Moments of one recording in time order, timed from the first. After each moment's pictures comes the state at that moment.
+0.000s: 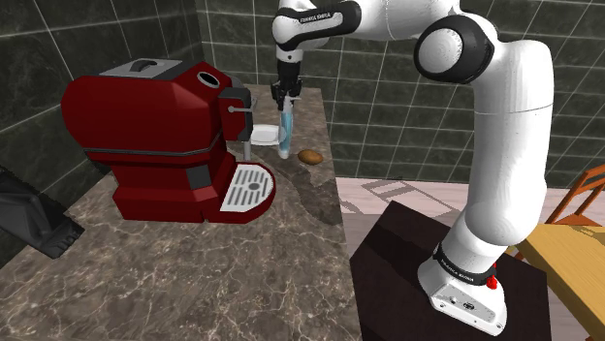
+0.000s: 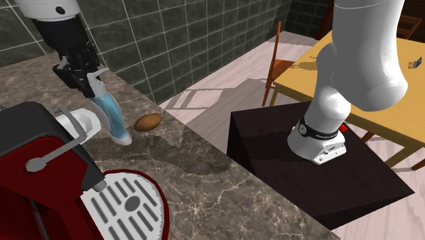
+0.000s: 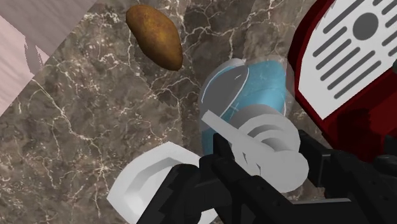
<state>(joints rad) -0.14 0.41 0.01 -1.39 0.01 1.87 -0.05</state>
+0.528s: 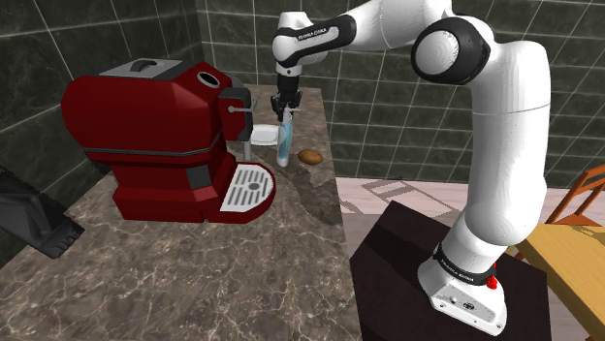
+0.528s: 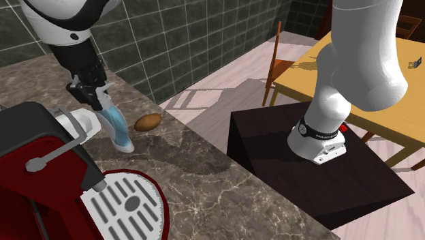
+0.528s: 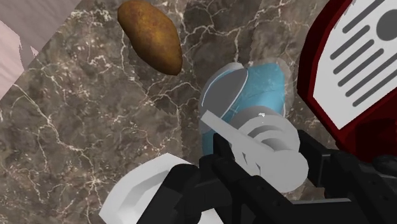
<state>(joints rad) -0.14 0.43 0.01 -1.48 0.01 1.97 -0.05</state>
